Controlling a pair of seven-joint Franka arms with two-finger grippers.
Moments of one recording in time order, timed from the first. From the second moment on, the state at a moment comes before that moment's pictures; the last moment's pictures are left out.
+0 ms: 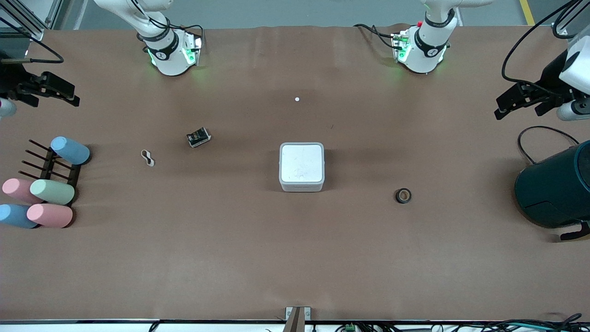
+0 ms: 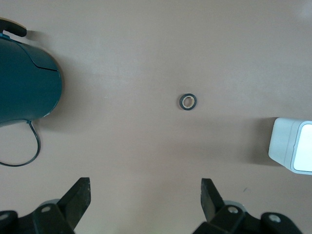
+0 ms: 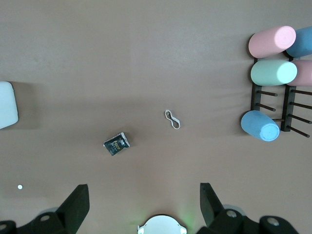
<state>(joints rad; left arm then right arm) -0.02 -0.07 -0.05 -1.62 -0.03 1.59 -0.17 -0.02 -0.03 0.02 -1.51 0.02 1.37 0.01</state>
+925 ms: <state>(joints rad) -0.06 0.10 -0.27 -1.60 -0.03 1.63 -0.18 0.09 0.01 0.03 -2.00 0.04 1.90 0.01</state>
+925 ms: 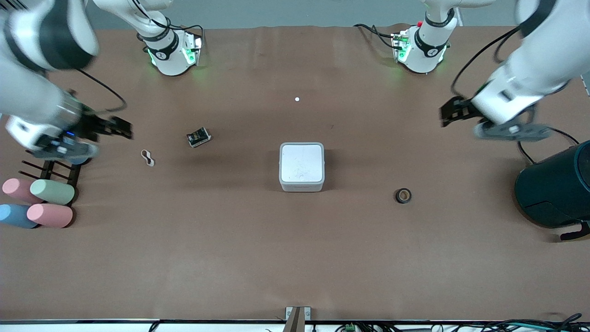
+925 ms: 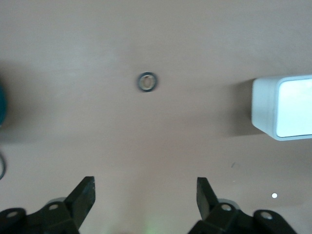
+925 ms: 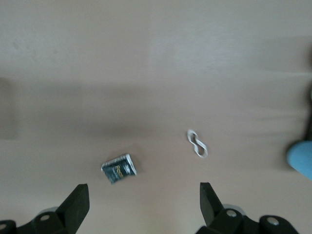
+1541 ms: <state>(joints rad) -0.34 0.55 -0.37 -1.47 0.02 2.09 -0.38 0.25 0.15 0.03 -2.40 0.04 2.51 0.02</state>
